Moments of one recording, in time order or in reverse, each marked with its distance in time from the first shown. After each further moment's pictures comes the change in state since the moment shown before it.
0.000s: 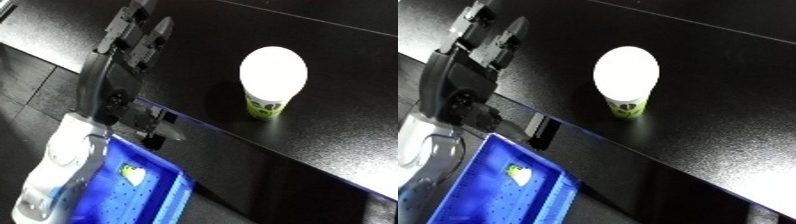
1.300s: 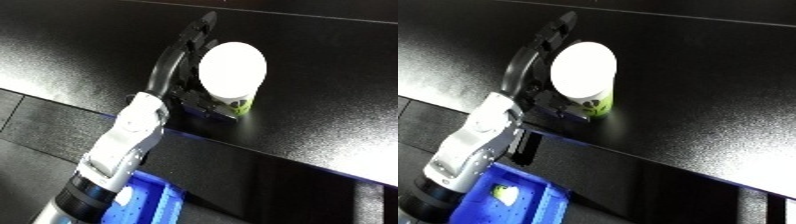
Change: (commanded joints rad) left arm -0.362 -0.112 -0.368 0.440 0.042 0.042 0.079; right arm -0.086 -0.012 0.074 -0.007 0.031 0.031 -0.019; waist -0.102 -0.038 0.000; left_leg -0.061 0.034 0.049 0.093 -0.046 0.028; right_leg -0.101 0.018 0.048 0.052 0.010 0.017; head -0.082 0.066
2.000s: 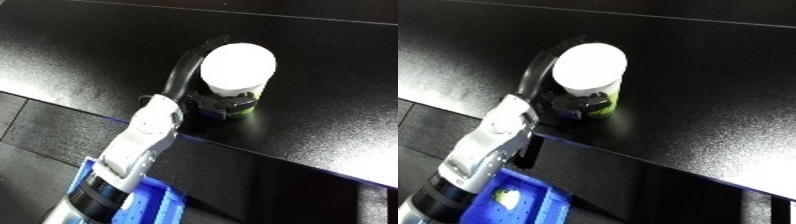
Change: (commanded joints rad) left arm -0.008 -0.014 -0.015 0.011 -0.060 0.013 -0.013; right arm 0.002 0.010 0.012 0.007 -0.019 0.015 0.003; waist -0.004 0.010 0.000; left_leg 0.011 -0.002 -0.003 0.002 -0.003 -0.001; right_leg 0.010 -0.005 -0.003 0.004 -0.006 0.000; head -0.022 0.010
